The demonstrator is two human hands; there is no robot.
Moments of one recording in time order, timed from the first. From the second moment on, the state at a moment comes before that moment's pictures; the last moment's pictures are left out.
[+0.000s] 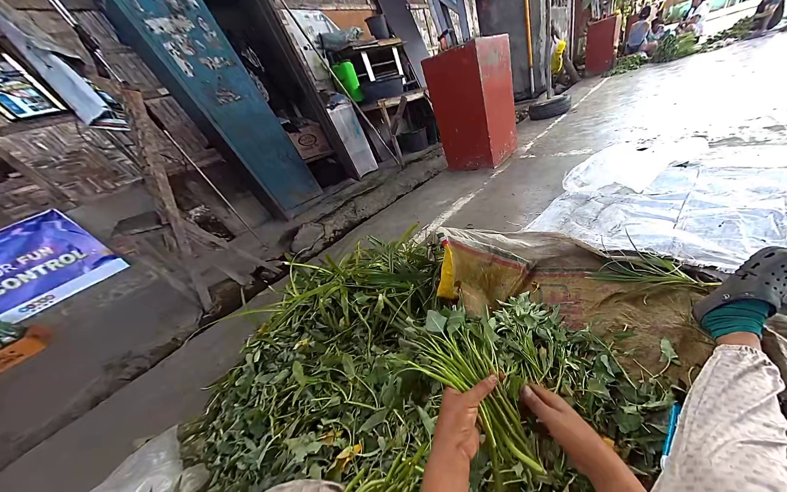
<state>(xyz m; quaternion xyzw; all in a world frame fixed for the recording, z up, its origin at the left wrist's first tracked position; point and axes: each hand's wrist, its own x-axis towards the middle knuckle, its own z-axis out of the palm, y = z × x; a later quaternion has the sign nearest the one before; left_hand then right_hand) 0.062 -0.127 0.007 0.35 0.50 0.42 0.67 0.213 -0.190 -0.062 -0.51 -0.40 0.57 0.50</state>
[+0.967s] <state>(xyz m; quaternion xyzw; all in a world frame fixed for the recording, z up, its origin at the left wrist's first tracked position) 0.064 -0.101 -0.015 0.33 0.57 0.55 0.51 0.204 -0.135 -0.104 -0.56 -0.48 0.43 0.52</state>
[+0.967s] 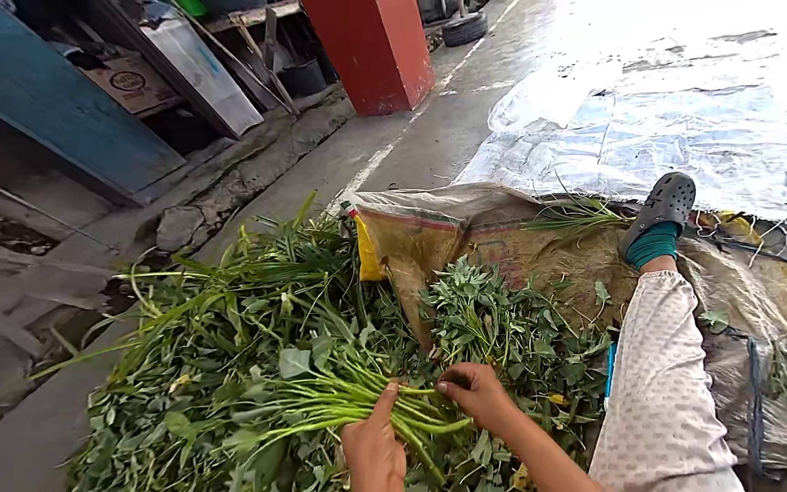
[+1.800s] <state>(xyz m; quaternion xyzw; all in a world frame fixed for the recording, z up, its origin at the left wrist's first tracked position) 0.076 -0.110 0.008 0.41 0.49 0.50 0.58 0.257 -0.159 -0.113 -0.58 -0.19 0.38 0.69</state>
